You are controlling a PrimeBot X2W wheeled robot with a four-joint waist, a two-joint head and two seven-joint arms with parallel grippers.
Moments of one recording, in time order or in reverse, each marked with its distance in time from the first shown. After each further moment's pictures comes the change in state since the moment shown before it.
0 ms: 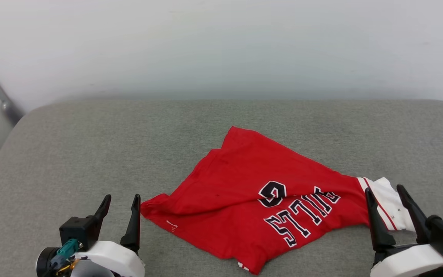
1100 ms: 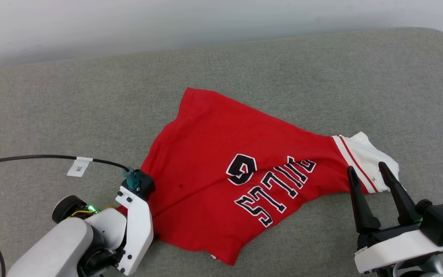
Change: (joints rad) left arm -0.394 0.403 -0.525 -0.019 -0.376 -0.134 0.979; right arm -0.058 0.000 0.095 -0.026 0.093 0.000 -0.047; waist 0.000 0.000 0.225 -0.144
